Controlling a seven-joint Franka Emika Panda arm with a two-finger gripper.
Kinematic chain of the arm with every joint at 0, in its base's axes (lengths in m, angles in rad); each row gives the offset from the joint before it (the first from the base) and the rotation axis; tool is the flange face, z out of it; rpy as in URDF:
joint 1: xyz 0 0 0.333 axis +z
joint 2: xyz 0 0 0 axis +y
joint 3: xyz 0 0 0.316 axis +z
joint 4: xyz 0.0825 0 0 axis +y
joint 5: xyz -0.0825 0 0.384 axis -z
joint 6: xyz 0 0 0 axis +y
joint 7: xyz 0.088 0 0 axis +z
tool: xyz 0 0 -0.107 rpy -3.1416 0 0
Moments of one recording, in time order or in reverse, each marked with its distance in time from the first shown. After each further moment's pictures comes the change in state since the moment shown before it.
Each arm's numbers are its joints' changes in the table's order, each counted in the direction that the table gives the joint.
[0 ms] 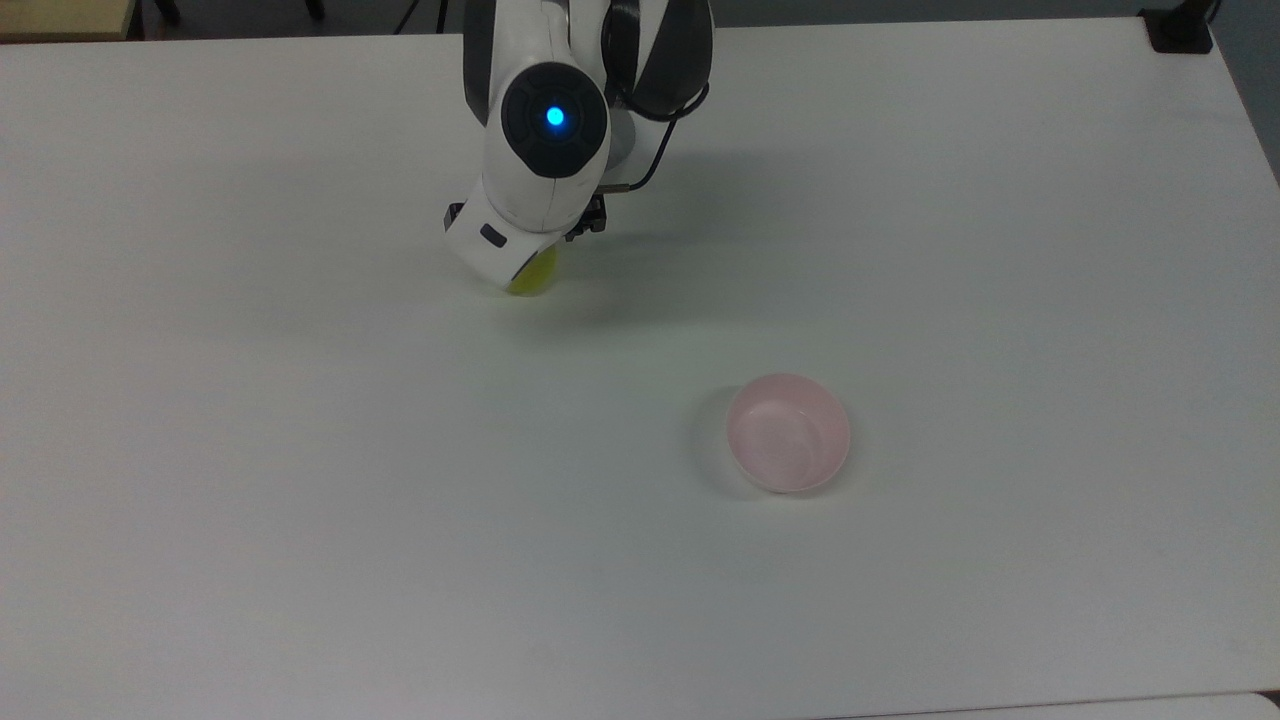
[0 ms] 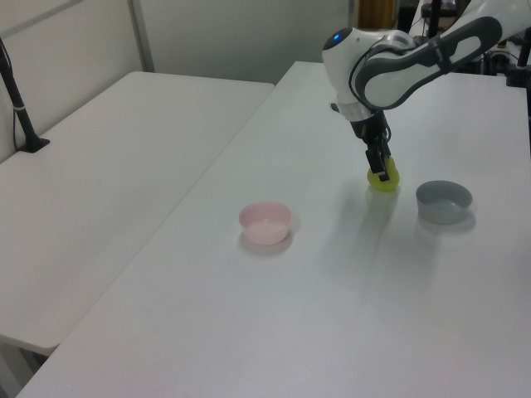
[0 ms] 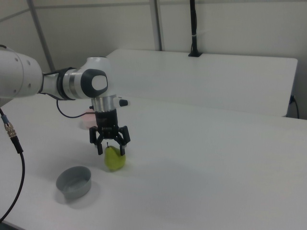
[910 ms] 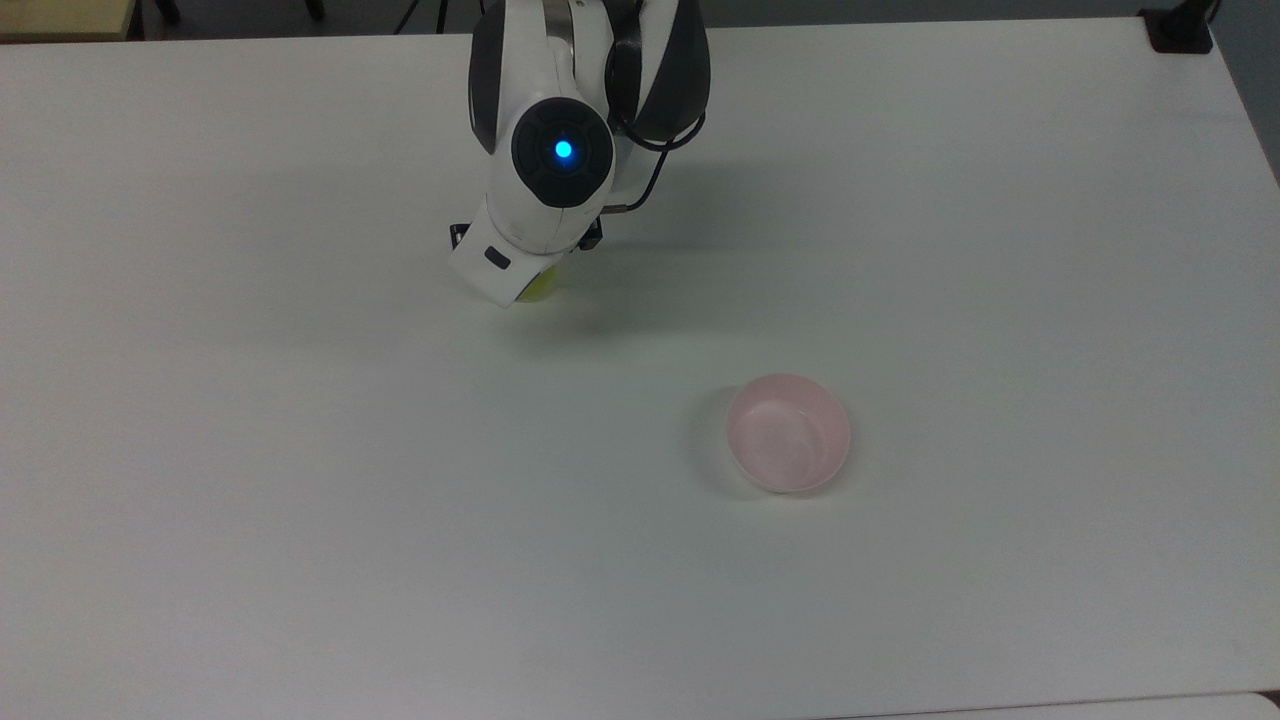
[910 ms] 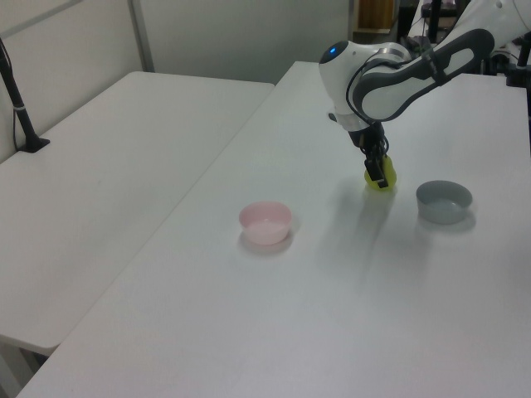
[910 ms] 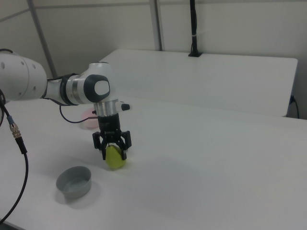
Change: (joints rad) arm 0.000 0.040 0.000 -0.003 0.020 -0.036 0.000
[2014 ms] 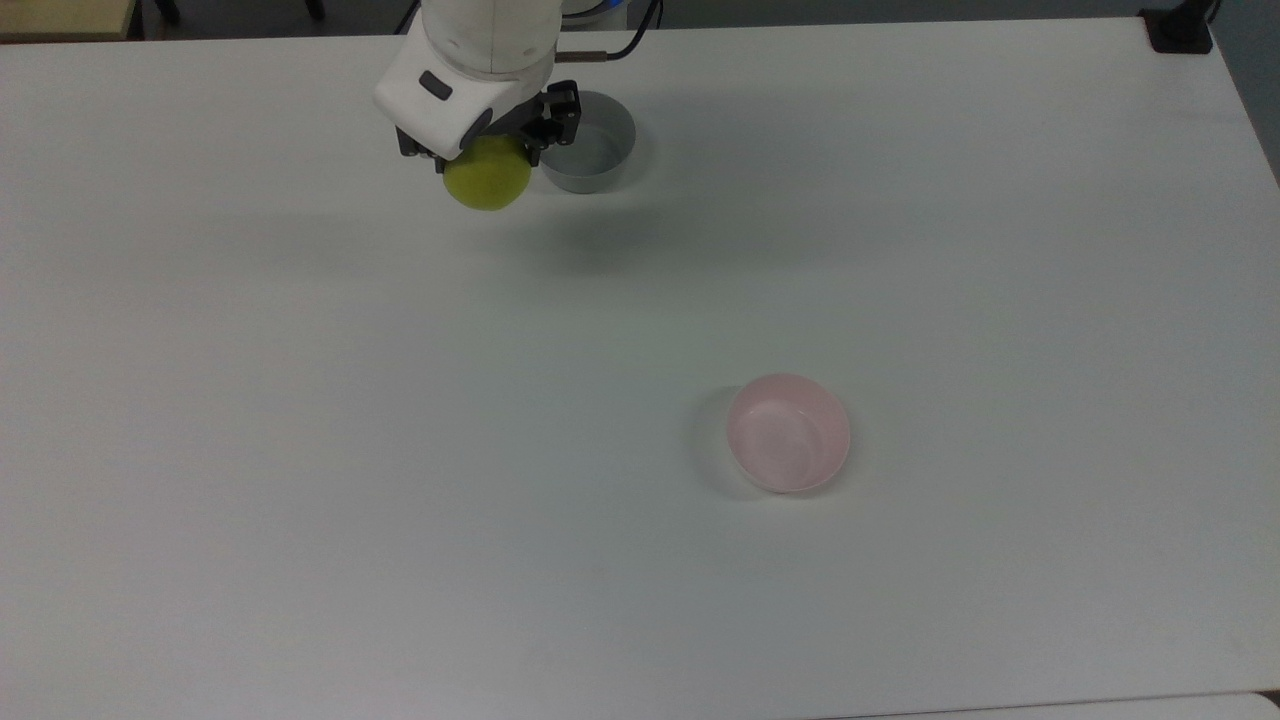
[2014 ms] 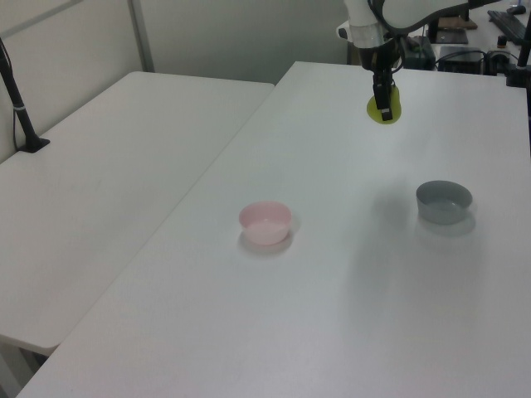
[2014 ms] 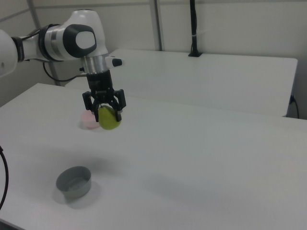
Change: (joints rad) arm -0.010 -0.211 -0.013 -0.129 -0.016 0.194 0.057
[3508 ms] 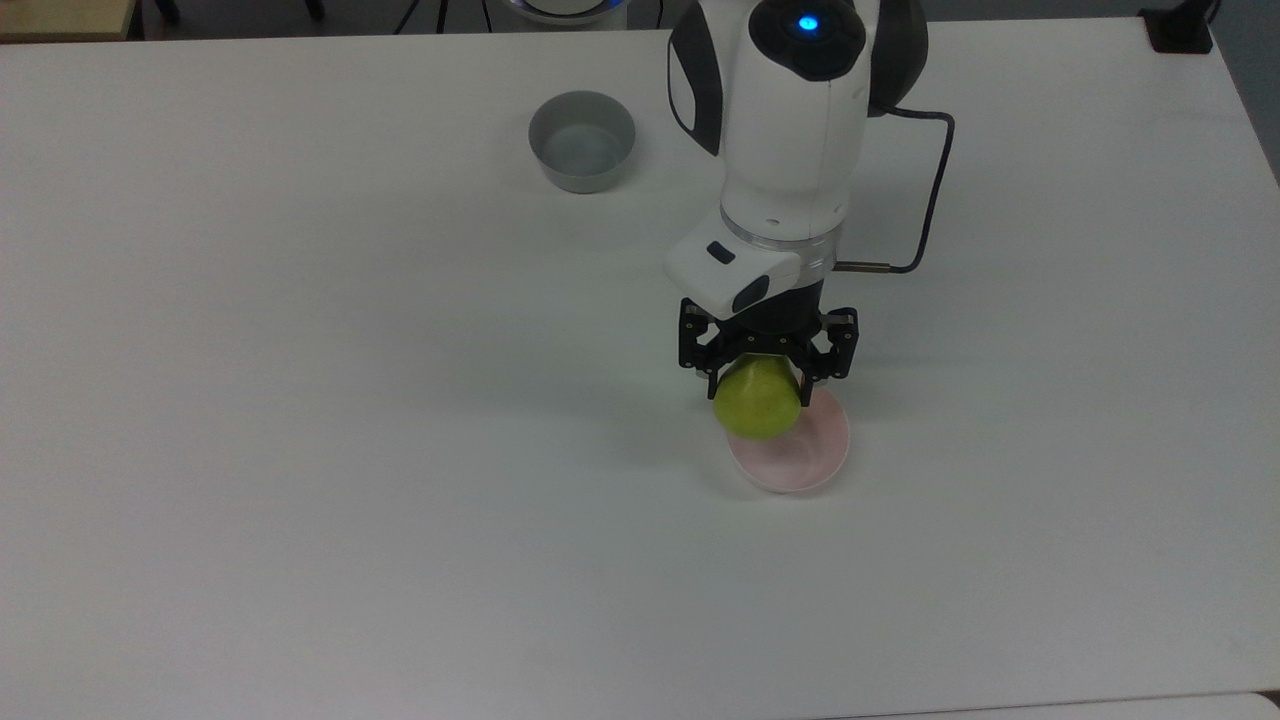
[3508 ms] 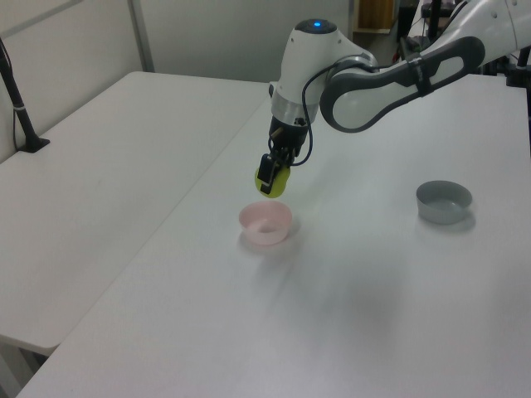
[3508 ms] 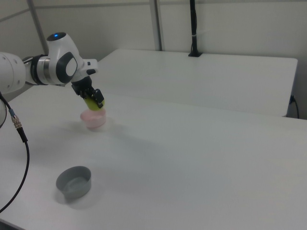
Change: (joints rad) arm 0.220 0.352 0.033 -0.189 -0.143 -0.642 -0.545
